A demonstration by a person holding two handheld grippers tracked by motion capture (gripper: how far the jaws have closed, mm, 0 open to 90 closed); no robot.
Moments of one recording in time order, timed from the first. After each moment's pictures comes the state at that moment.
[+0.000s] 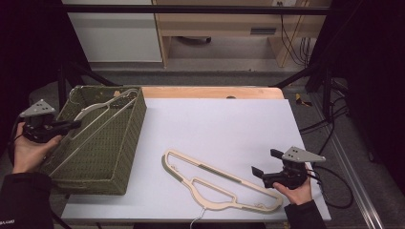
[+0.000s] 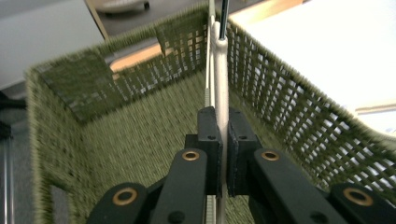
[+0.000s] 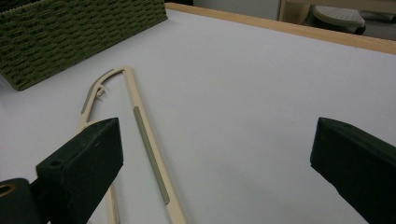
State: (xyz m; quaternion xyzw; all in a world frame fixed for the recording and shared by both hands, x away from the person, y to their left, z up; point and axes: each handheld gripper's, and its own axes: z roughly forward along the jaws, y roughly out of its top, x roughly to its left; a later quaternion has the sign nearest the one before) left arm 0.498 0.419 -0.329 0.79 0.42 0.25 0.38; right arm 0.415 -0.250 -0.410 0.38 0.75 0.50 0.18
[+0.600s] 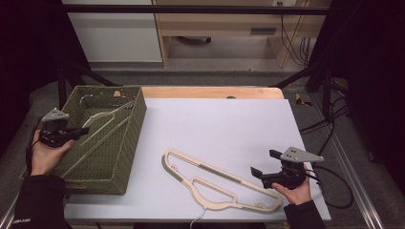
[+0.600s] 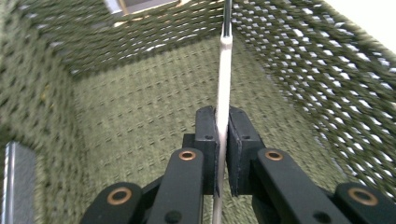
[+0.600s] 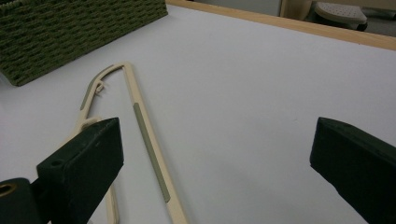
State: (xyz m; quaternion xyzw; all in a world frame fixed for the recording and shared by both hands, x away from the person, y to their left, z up) left arm 0.512 0.416 -0.369 0.77 0.48 0.24 0.35; right arm 0.415 -0.248 -0.412 0.38 0.76 0.50 0.18
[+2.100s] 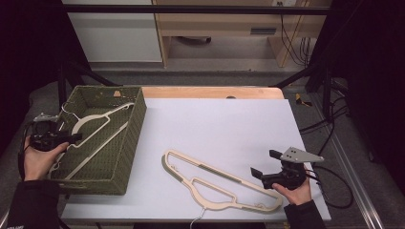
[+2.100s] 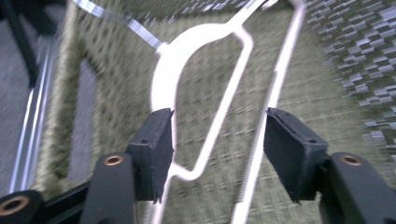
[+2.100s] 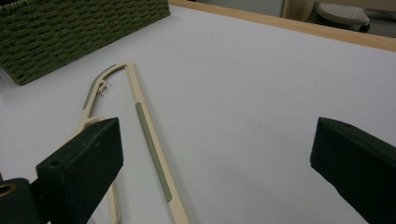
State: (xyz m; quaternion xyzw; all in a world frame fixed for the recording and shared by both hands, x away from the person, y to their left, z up) left arm 0.499 0.432 -0.370 0.72 0.57 0.24 0.32; right arm 0.414 -0.248 -0.411 0.38 0.76 0.50 0.18
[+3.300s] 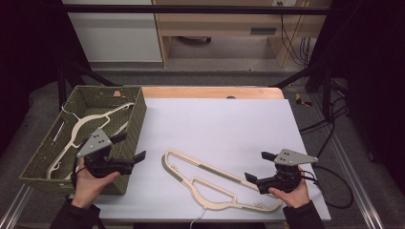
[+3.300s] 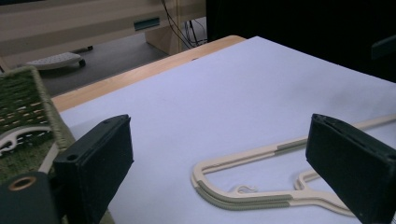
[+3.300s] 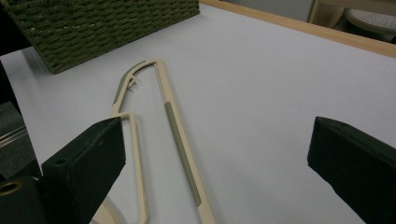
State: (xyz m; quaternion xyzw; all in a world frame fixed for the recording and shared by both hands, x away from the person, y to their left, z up) left arm 0.423 0.255 -0.353 0.76 0.32 0.22 0.51; right arm 0.408 -0.231 -0.403 0.33 0.79 0.50 0.16
